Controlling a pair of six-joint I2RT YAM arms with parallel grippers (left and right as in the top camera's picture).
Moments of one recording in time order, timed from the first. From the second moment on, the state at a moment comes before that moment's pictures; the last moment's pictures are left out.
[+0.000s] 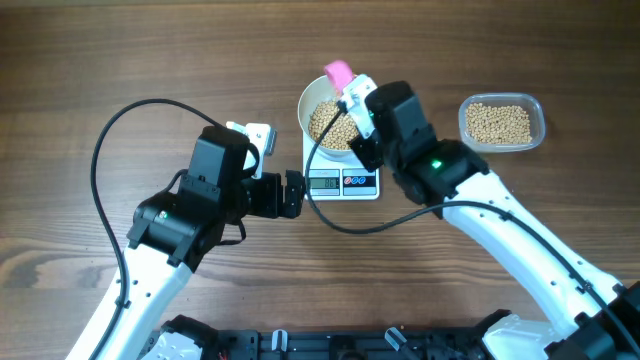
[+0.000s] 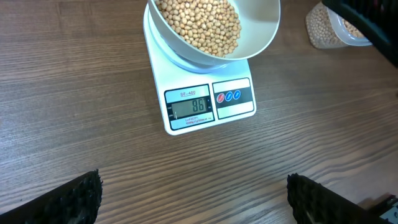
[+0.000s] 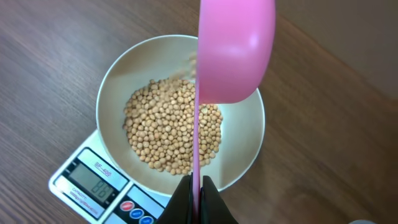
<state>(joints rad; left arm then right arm) -0.41 1.10 0.97 -0.78 0.20 -0.32 0.58 1.47 1.16 -0.47 0.15 -0.20</state>
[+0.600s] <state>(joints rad) -0.41 1.10 0.97 -0.78 0.20 -0.32 0.61 1.47 1.16 -0.48 0.19 -0.21</state>
